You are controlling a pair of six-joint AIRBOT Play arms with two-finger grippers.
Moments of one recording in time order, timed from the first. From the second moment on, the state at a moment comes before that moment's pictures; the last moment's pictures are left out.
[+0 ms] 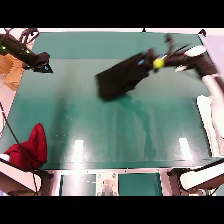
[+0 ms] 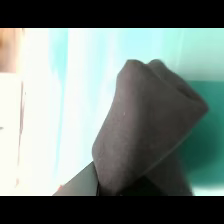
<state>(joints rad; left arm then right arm) 0.12 -1.77 2.03 1.14 -1.66 -1.44 -0.07 -1.67 1.65 -0.53 1.15 1.40</state>
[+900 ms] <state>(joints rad) 0.12 -1.77 2.03 1.14 -1.64 -1.44 -0.99 -1.49 1.86 -1.08 1.54 1.57</state>
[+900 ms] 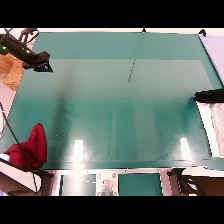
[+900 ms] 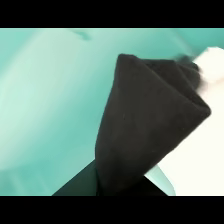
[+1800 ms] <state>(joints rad) 0.12 -1.77 2.03 1.12 -1.67 -1.44 -0.98 -1.48 1.38 -1.74 1.80 1.82</state>
